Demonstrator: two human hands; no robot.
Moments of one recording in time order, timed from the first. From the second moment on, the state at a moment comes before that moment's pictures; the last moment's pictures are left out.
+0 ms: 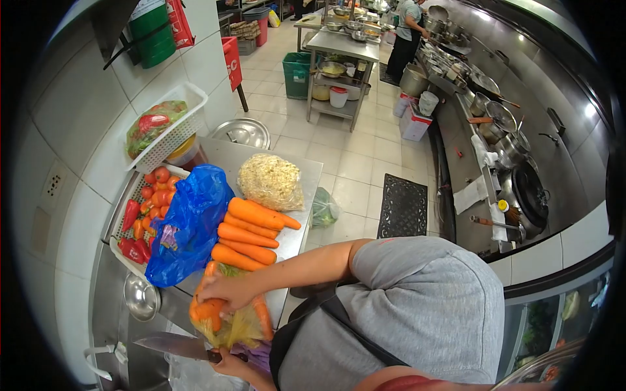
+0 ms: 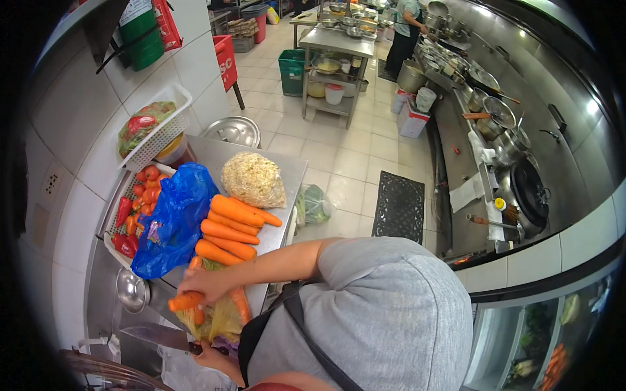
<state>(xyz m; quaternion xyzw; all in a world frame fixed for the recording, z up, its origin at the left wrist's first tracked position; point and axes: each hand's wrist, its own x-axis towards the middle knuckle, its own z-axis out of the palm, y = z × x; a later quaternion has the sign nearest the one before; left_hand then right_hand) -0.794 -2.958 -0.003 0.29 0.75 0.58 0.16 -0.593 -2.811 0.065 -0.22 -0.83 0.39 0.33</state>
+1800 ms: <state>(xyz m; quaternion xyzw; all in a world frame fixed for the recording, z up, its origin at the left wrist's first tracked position) -0.764 -3.008 0.067 0.43 0.74 0.48 0.20 -0.536 -2.821 0.108 -0.29 -0.76 0.52 0.26</state>
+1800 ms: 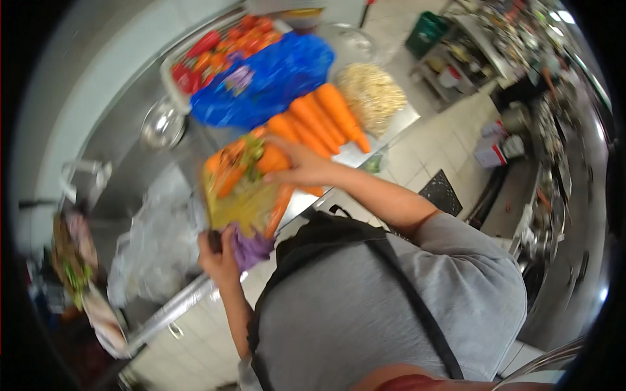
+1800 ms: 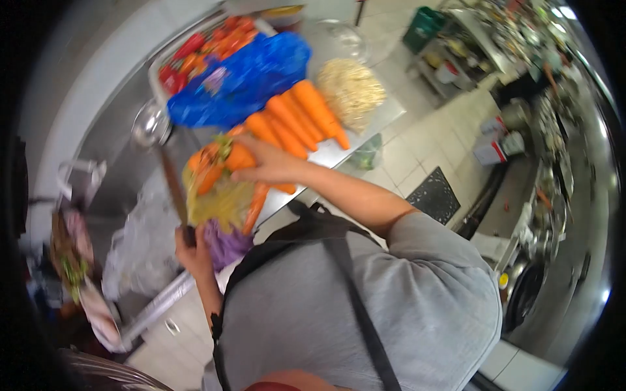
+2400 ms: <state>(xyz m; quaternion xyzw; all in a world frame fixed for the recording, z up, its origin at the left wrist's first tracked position) -0.732 -3.025 0.106 0.57 0.76 0.31 0.10 -0.534 -2.824 0.116 -0.31 -0.71 0.62 0.14</state>
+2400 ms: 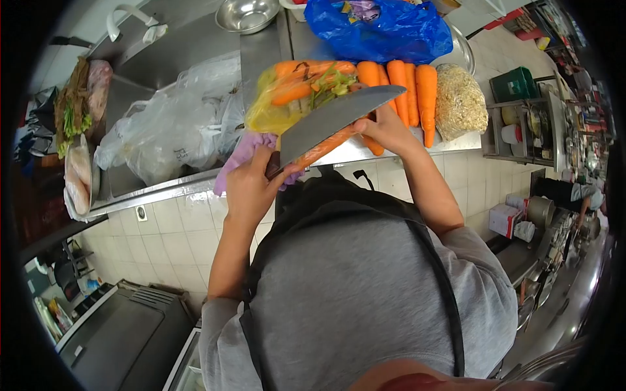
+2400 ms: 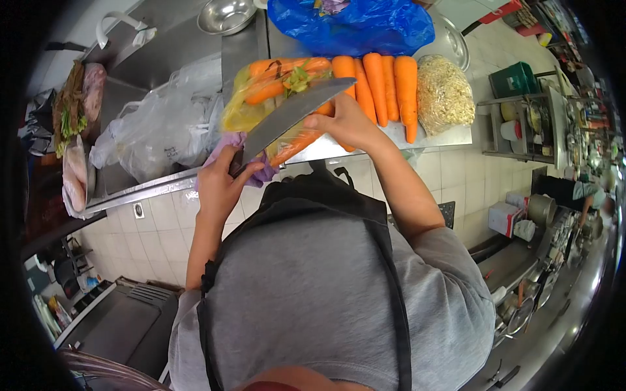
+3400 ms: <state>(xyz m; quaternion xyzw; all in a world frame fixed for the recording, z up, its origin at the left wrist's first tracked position) -0.729 -3.021 0.065 0.47 0.81 0.27 0.22 -0.493 -2.771 0.135 -0.34 -0.75 0.44 0.36</state>
